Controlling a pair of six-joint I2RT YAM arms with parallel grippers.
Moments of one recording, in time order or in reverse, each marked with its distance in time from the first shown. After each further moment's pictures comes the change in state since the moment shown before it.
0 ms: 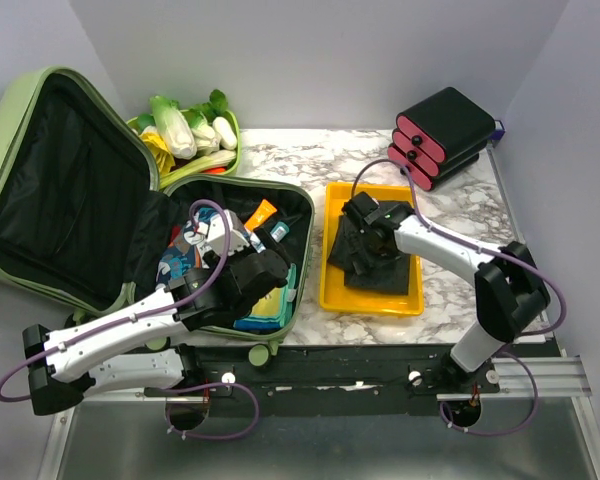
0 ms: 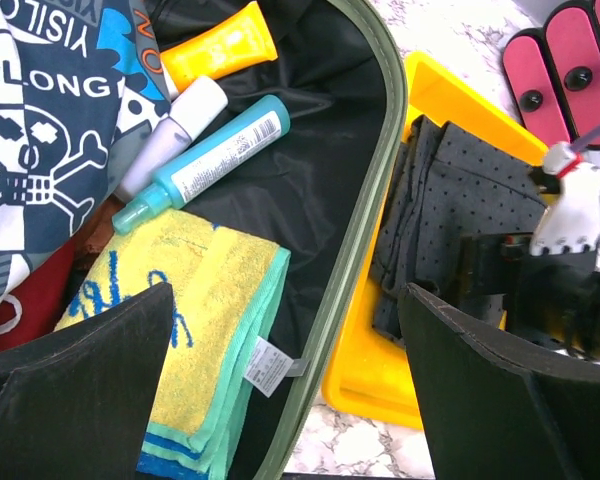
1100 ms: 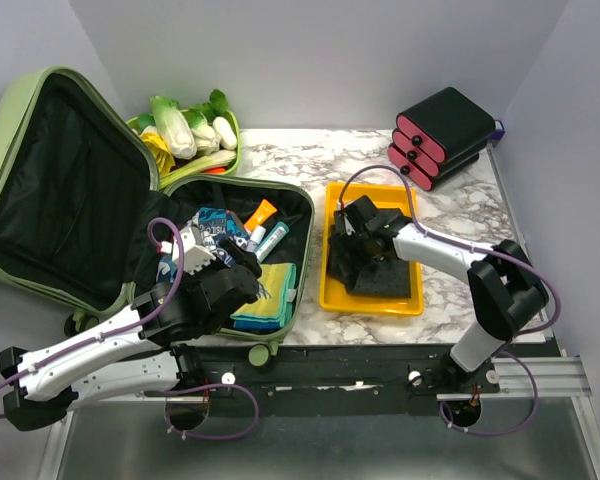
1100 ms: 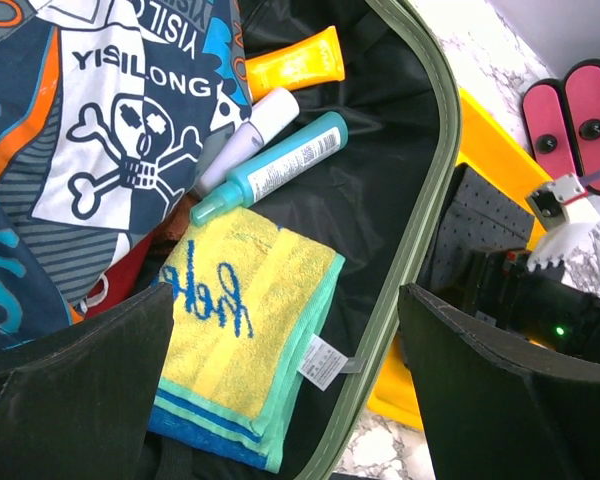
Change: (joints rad) left arm 0.000 -0.209 -0.092 -0.184 -0.039 -0.161; right arm 0.000 0.012 -0.097 0.320 -0.243 -0.100
